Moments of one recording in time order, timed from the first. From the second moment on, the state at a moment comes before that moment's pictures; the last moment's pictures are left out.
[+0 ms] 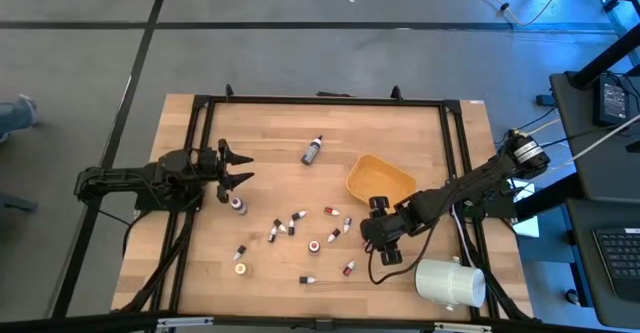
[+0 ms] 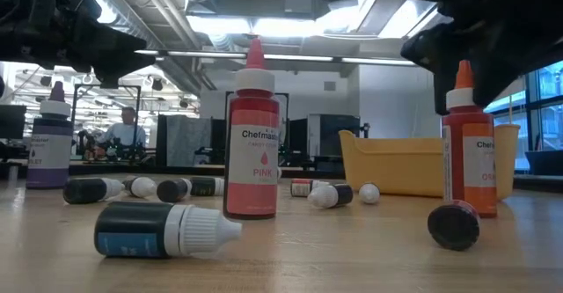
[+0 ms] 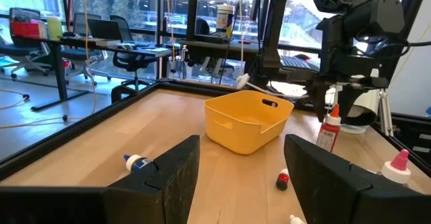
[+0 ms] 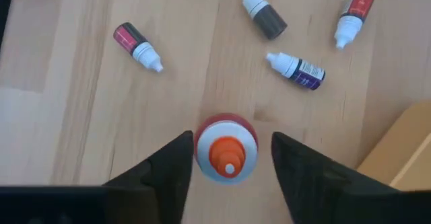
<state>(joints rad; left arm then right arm) 0.09 0.01 0.01 0.03 -0.10 -0.13 0.46 1.57 1.05 -0.63 0.09 0.28</state>
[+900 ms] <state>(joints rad) 0.09 0.01 0.01 0.03 -0.10 -0.12 0.41 1.09 0.97 -1.07 0.38 0.65</state>
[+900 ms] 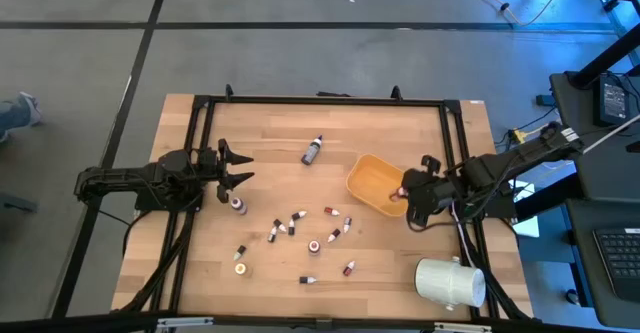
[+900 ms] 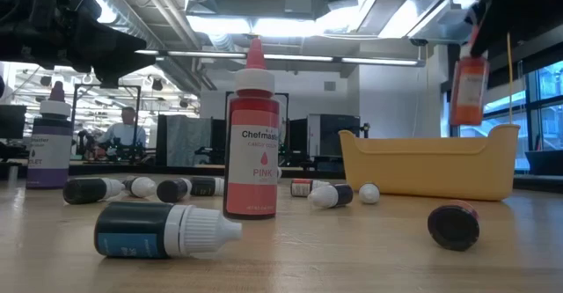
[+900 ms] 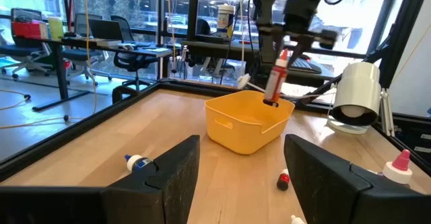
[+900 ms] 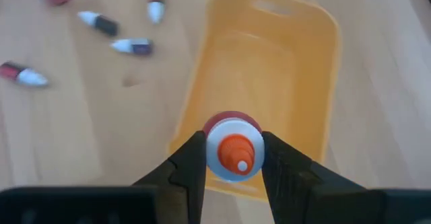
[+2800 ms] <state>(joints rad) 0.09 0.01 0.01 0.03 -0.11 -0.12 0.23 1.13 0.81 -0.37 0.21 0.03</state>
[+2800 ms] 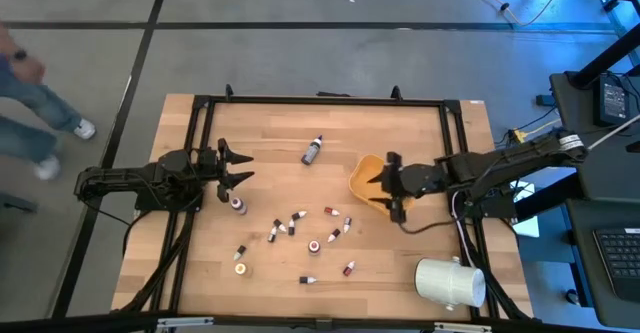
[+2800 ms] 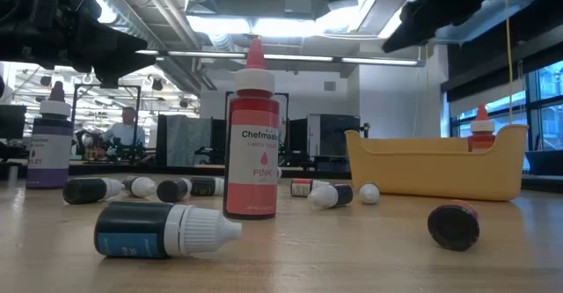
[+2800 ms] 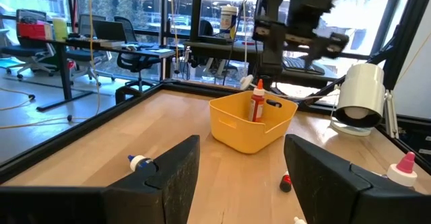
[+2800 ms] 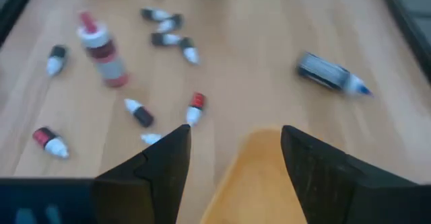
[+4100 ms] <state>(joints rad) 0.09 0.01 0.01 0.03 -0.11 -0.13 0.24 1.88 1.06 -0.38 -0.02 -0.37</state>
